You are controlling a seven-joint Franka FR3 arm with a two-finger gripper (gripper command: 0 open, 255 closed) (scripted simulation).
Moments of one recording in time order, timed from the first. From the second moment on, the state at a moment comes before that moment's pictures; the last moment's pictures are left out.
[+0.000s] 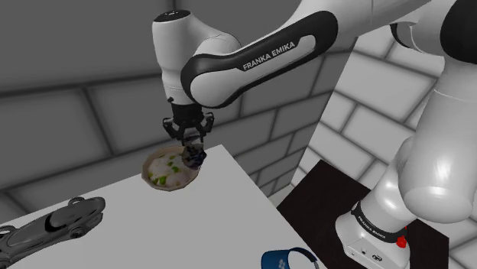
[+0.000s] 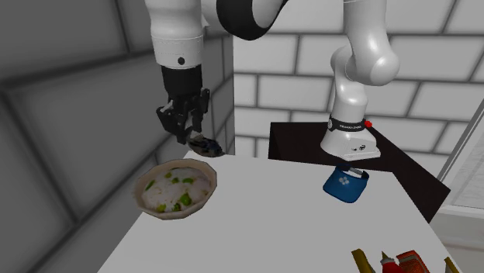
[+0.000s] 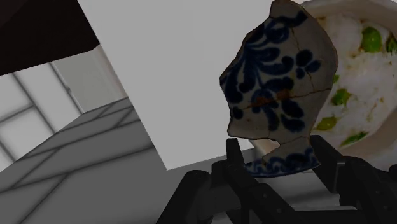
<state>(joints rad) 0.17 0.24 0.40 -1.89 -0.25 2.08 1.19</state>
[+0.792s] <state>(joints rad) 0.25 0.50 0.38 -1.62 -0.34 2.04 1.25</state>
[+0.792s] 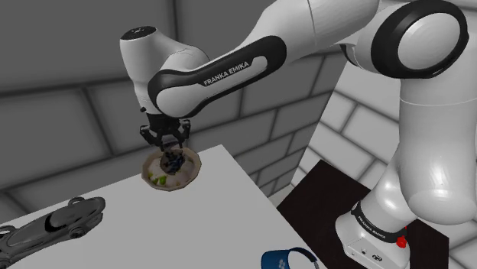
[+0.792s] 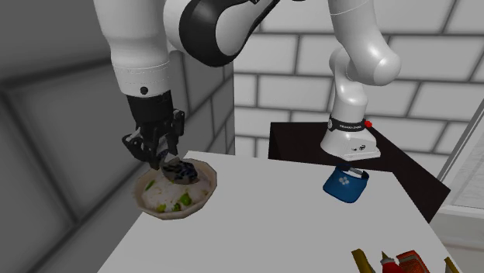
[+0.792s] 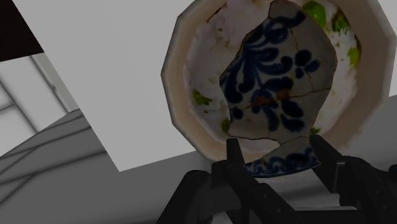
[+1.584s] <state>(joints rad) 0.26 0.53 0.37 -1.65 -0.36 2.10 1.27</state>
